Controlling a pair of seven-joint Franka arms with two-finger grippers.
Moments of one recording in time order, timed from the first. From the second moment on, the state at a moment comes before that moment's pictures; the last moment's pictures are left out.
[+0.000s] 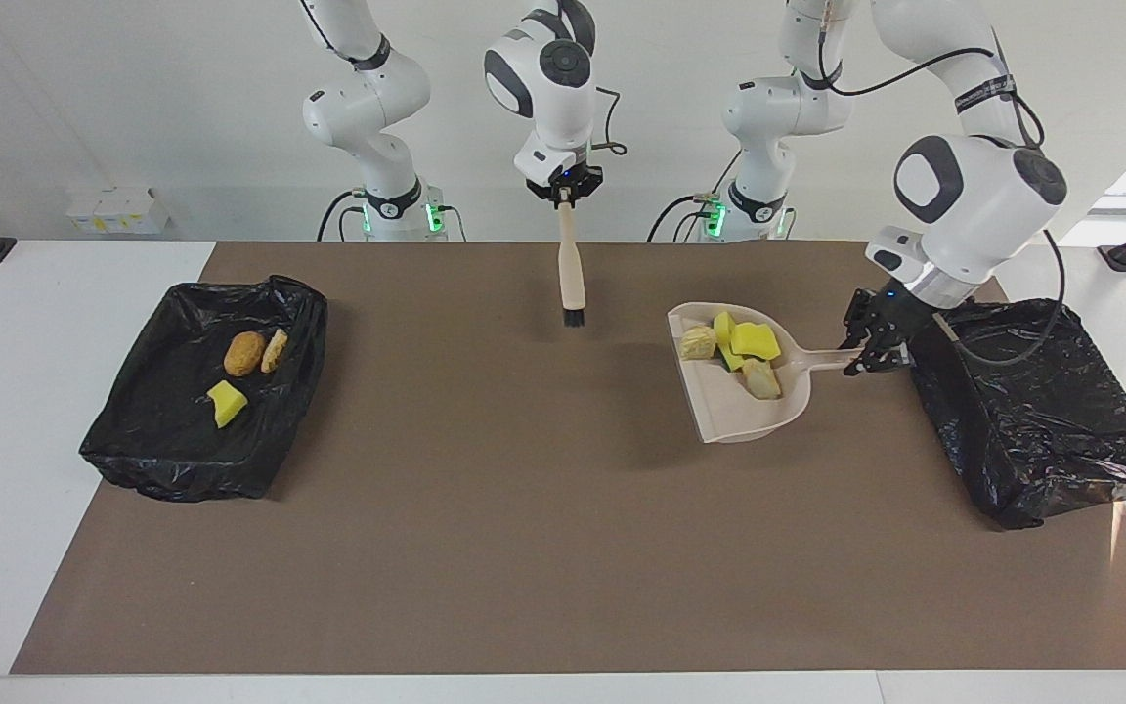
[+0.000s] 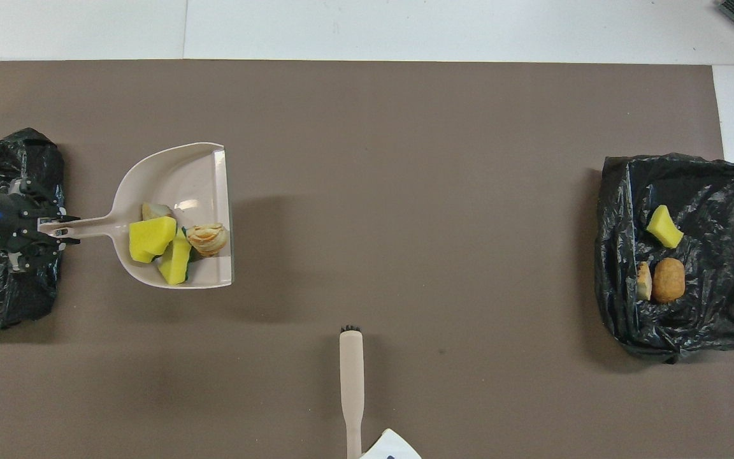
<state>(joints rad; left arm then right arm) 0.21 0.03 -0.03 -1.99 -0.26 2.00 1.85 0.83 -0.18 0.22 -2.39 0.36 2.09 0.83</state>
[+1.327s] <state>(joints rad) 0.59 0.36 -0.02 -1.33 0.04 1.73 2.14 0.87 -0.05 0.22 -2.34 0.39 2.14 0.81</state>
